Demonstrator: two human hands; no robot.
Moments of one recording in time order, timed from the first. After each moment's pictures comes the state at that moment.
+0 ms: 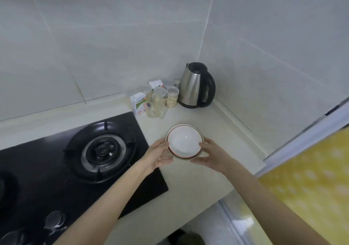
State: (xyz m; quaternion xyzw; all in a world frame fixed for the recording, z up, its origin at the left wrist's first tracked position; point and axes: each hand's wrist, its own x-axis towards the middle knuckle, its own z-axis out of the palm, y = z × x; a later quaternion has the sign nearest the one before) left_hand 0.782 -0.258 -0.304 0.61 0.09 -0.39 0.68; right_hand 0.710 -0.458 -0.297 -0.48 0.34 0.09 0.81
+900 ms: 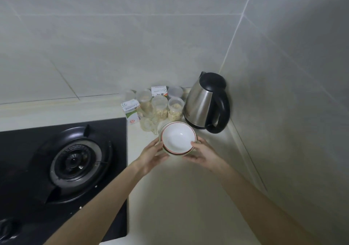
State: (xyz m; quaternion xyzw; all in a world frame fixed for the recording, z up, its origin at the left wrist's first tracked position) left_hand 0.895 -0.367 -0.354 0.55 0.20 -0.28 0.76; right_hand 0.895 -0.563 -0.349 -0.48 0.33 0.21 0.79
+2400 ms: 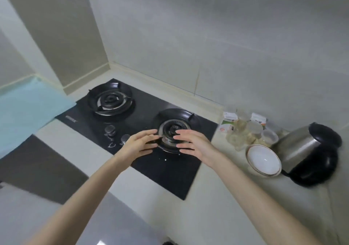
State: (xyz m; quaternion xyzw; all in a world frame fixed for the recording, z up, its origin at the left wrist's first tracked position) left_hand 0.672 -0.173 -0.232 0.65 0.30 0.02 0.70; right_hand 0.807 -0.336 -0.228 -0.67 -0.09 0.44 0.59
